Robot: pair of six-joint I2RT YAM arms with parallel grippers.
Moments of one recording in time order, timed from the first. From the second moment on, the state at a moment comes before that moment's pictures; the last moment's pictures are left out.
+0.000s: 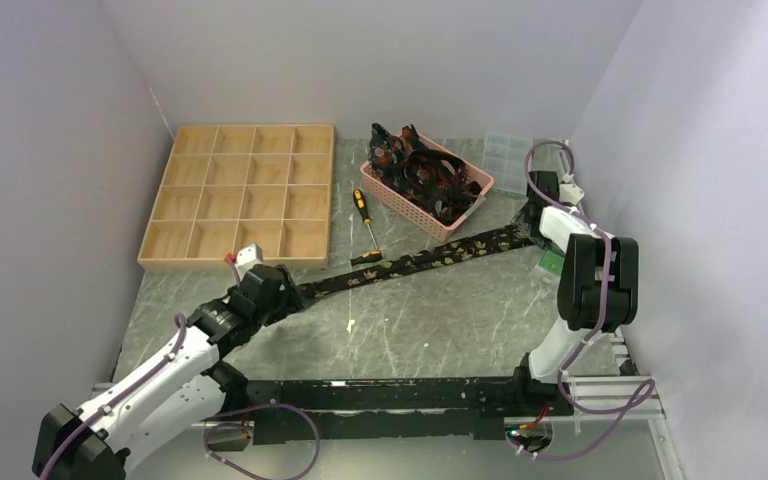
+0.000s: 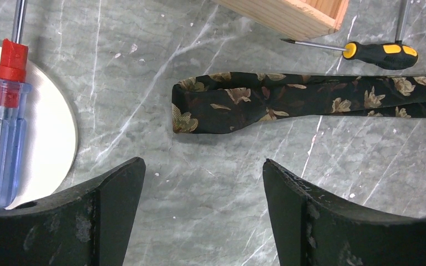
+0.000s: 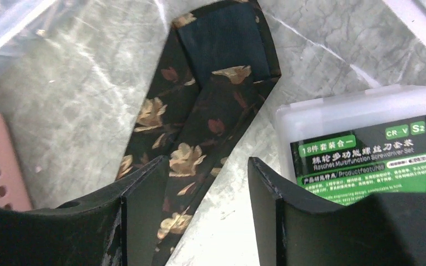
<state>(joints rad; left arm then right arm) -0.59 0.76 0.46 -0.56 -0.35 -0.92 -0.09 1.75 1.07 -0.31 0.36 0.65</state>
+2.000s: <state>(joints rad) -0.64 1.32 0.79 -0.52 -0.40 -0.77 0.78 1.48 0.76 0.03 0.25 0.64</state>
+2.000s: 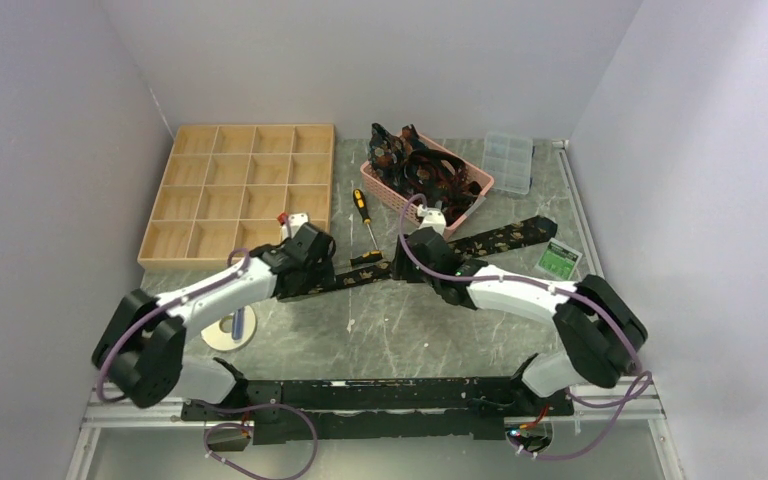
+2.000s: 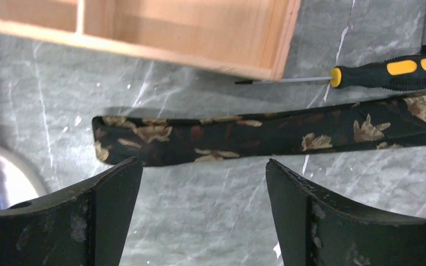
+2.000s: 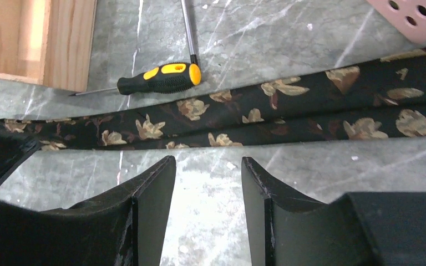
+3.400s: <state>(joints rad) -0.65 1.55 0.93 -0.64 -0.47 -0.79 0.77 1.18 0.61 -0.01 0.30 0.63</state>
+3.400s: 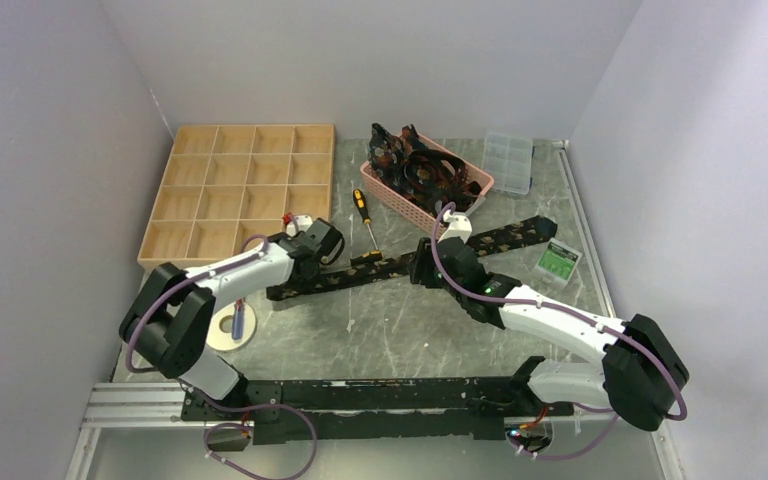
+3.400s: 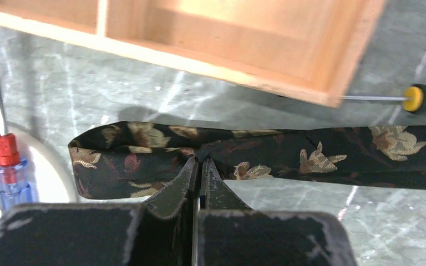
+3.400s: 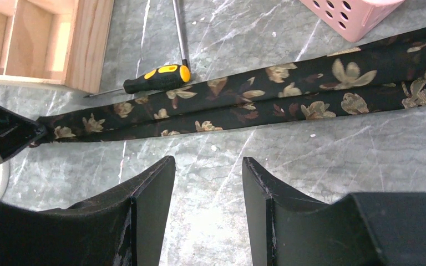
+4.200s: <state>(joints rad) -0.58 1.16 0.77 -0.50 -0.32 -0.72 0.34 1.27 0.62 -0.06 0.40 0.75</state>
